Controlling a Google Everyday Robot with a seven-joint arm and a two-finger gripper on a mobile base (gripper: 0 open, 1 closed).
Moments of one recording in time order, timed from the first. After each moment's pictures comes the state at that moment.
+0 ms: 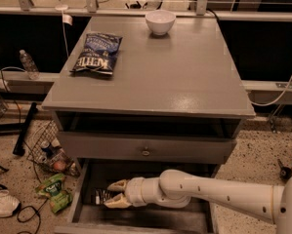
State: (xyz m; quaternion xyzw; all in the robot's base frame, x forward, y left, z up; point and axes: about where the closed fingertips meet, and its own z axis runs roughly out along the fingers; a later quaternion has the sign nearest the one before) arm 0.470 0.129 0.443 -0.55 0.64 0.34 0.40
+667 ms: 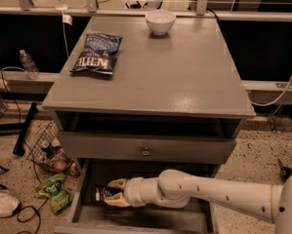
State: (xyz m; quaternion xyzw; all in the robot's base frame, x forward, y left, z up) arm 0.468 0.132 0.443 -0.56 0.64 0.35 0.40
